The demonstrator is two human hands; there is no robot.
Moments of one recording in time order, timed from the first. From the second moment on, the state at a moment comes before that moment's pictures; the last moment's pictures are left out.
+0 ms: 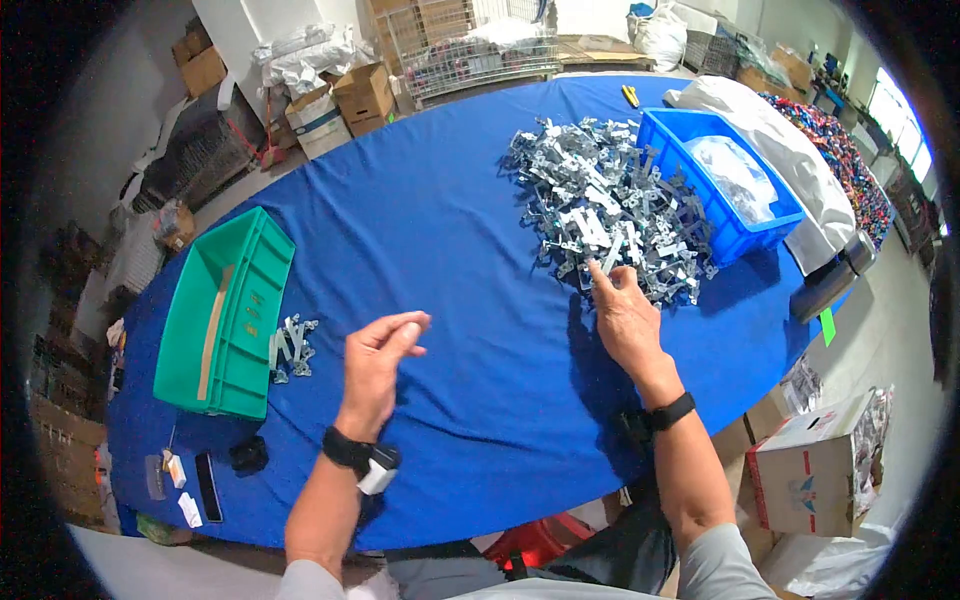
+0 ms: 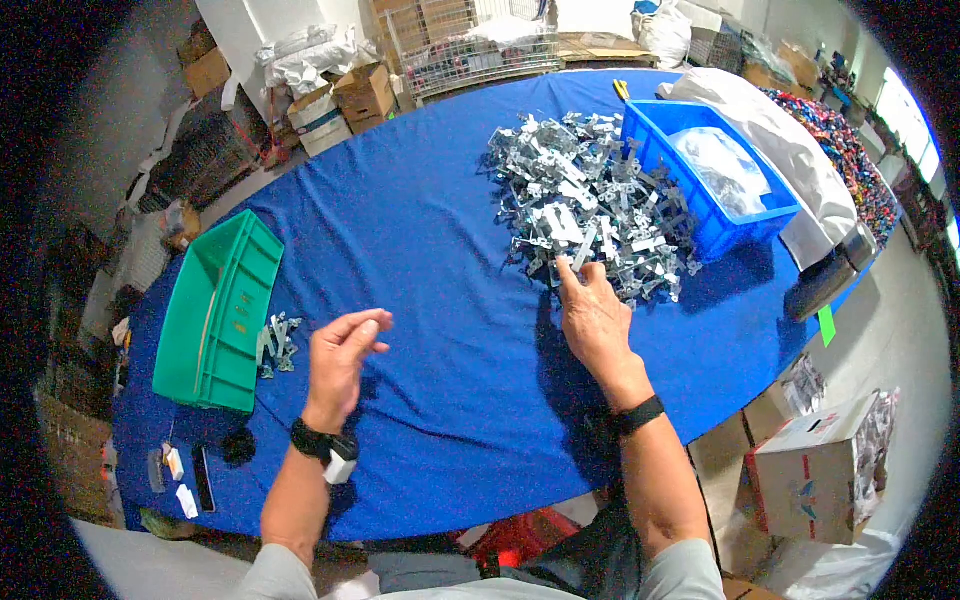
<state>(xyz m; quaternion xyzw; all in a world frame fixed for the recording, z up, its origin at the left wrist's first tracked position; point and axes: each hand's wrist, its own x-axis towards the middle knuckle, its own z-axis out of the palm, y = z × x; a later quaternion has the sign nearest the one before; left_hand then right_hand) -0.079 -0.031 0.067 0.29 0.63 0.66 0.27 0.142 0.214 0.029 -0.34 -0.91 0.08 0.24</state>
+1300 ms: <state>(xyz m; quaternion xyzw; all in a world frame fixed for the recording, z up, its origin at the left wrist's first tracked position) -0.017 0.008 0.000 0.39 0.53 0.62 0.44 0.146 0.229 0.041 -0.40 -0.75 0.44 0.30</state>
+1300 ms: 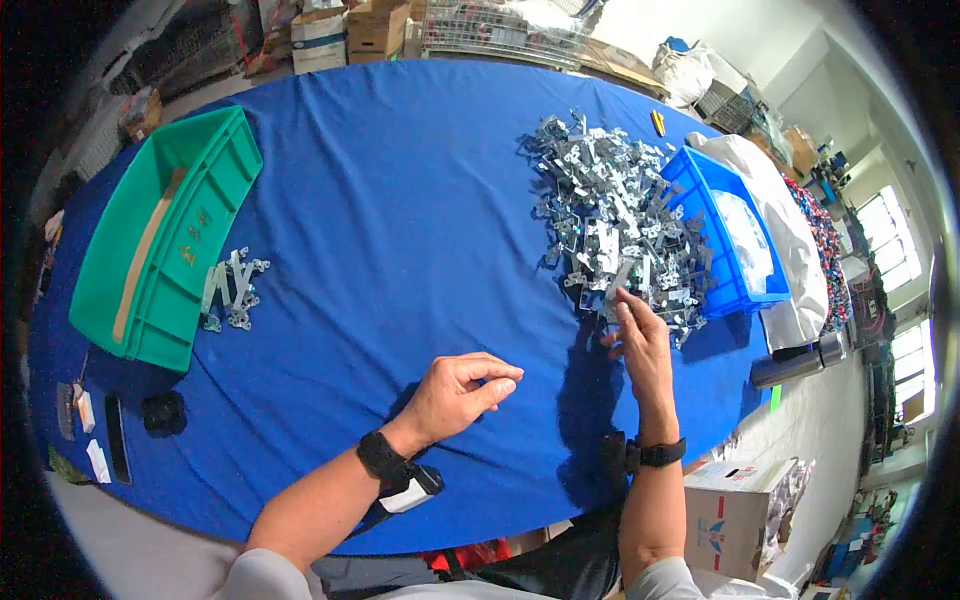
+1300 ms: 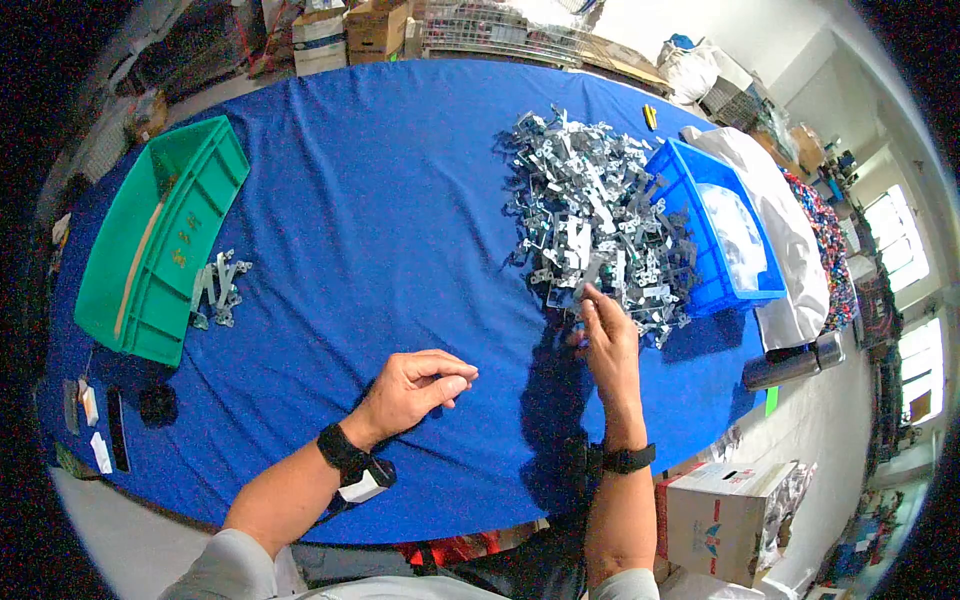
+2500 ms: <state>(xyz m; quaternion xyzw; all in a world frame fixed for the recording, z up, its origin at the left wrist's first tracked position) -0.016 0.010 0.001 0.31 0.48 0.70 0.42 0.142 0.147 0.054 -0.20 -0.84 0.47 0.20</state>
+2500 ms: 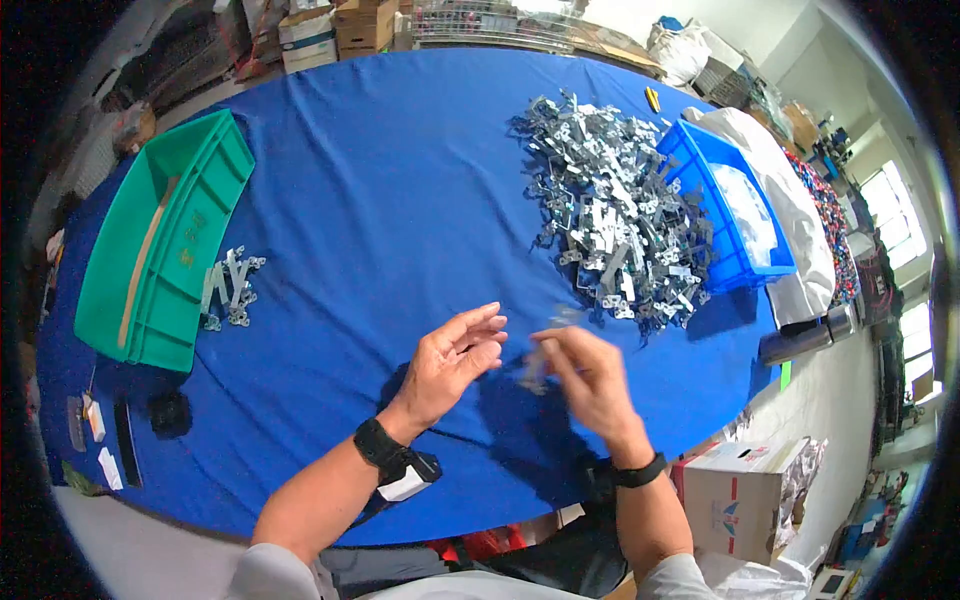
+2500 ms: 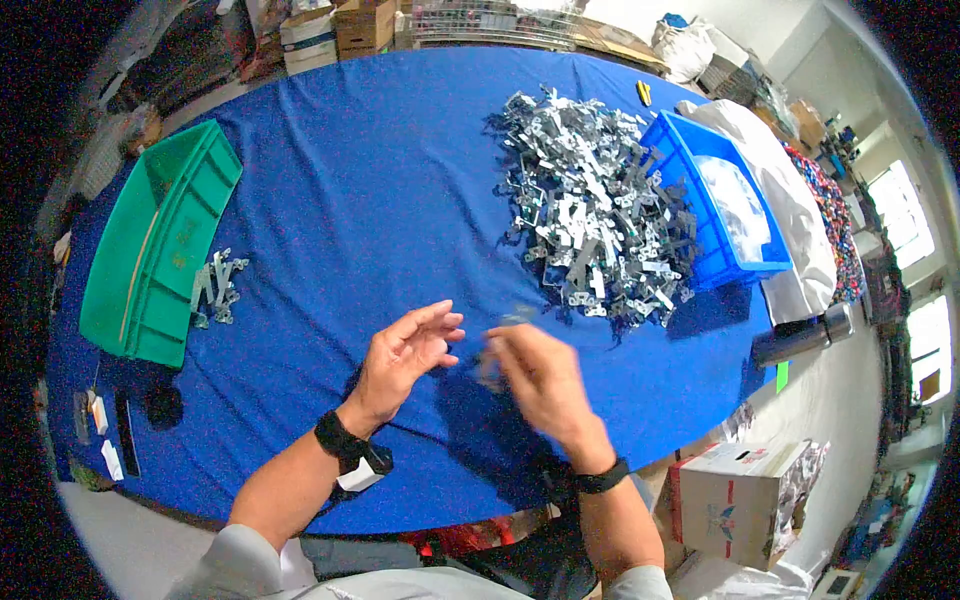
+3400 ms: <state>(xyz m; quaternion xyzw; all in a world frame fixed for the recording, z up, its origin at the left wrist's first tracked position) -0.014 0.009 -0.006 0.30 0.59 0.67 0.33 0.155 0.251 0.021 -0.44 -0.86 0.19 0.20</state>
